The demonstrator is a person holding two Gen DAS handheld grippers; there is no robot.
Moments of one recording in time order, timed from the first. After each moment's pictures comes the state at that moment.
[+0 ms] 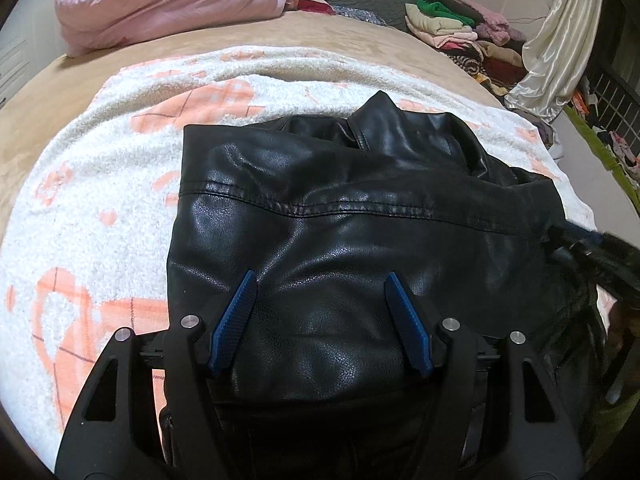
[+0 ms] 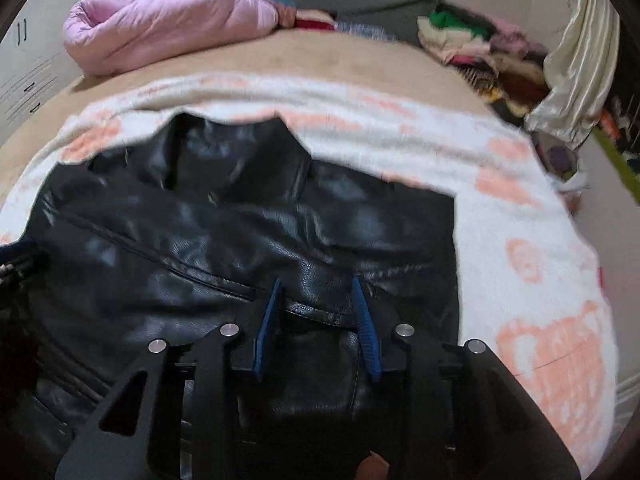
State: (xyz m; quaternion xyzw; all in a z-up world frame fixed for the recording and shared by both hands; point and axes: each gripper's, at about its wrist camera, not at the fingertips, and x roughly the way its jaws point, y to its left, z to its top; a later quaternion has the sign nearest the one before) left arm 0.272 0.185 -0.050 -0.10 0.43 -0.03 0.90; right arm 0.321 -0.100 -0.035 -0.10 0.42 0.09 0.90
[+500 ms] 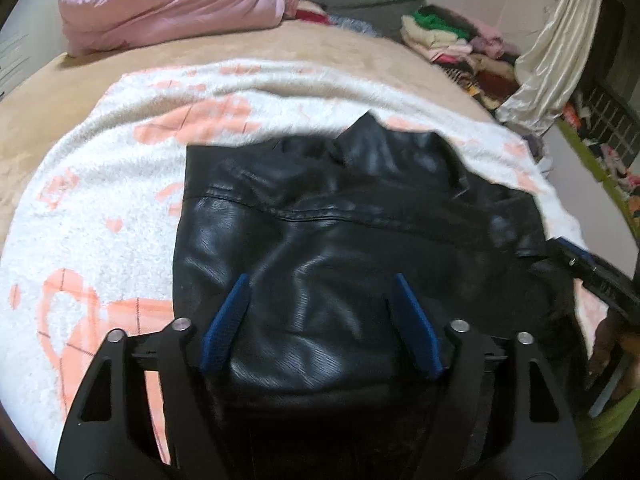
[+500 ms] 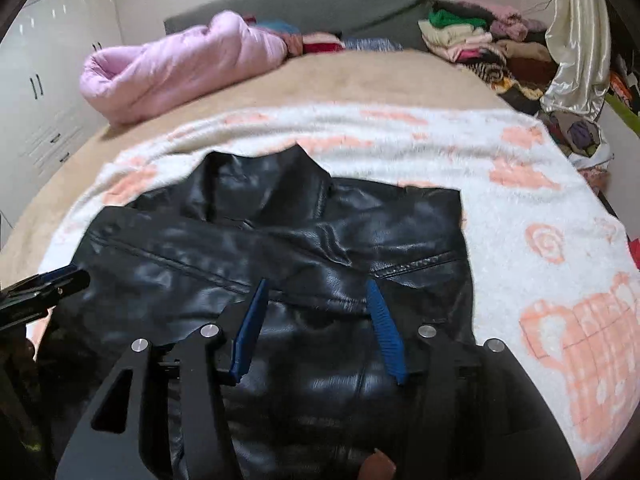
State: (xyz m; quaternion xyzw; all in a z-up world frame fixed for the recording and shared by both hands) left arm 0.257 0.188 -0.024 -0.12 0.41 -0.04 0.90; right arm 0.288 -0.120 -0.006 -0.02 0.38 0.14 0.91
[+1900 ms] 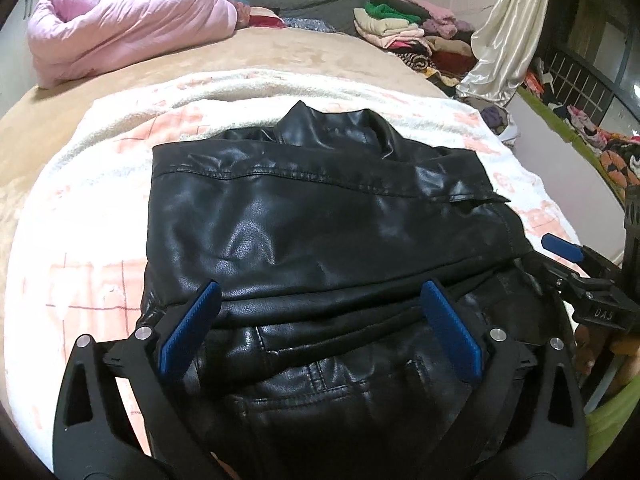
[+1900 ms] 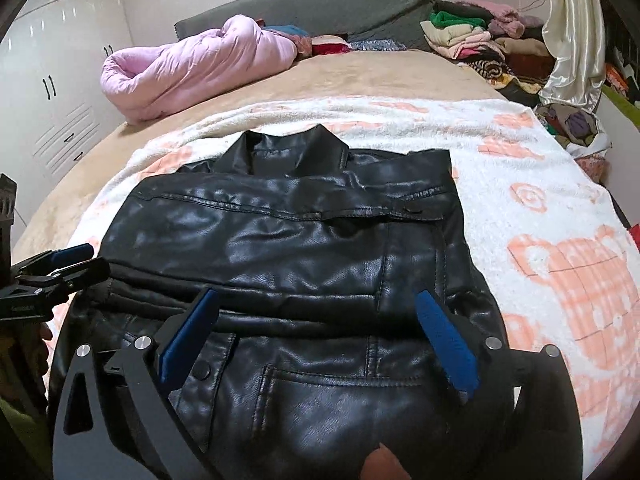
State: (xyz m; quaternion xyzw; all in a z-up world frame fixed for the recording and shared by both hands) left arm 0.208 0.150 -0.007 -0.07 0.41 -0.10 0.90; right arm 0.202 -0.125 0.006 -0.01 0.38 0.15 0.91
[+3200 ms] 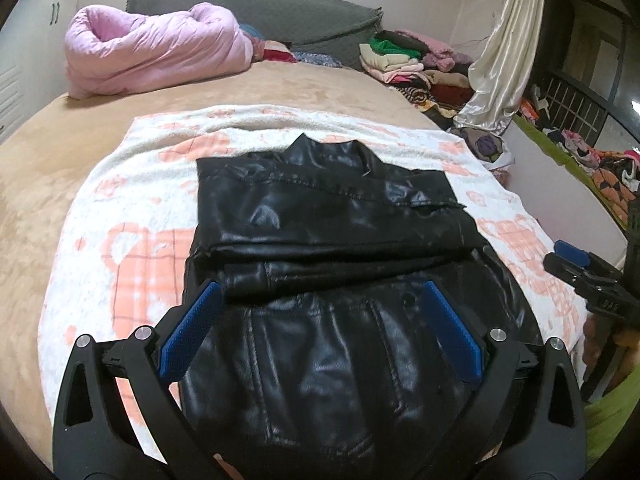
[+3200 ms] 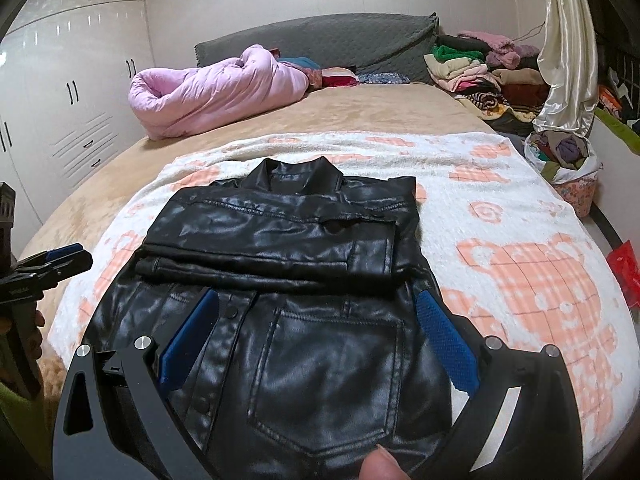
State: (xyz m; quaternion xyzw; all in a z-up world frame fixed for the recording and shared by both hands) left arm 0.105 0.149 0.037 -0.09 0.36 -0.08 0.93; right arm 0.107 -0.166 0.055 -0.02 0.33 0.17 0.93
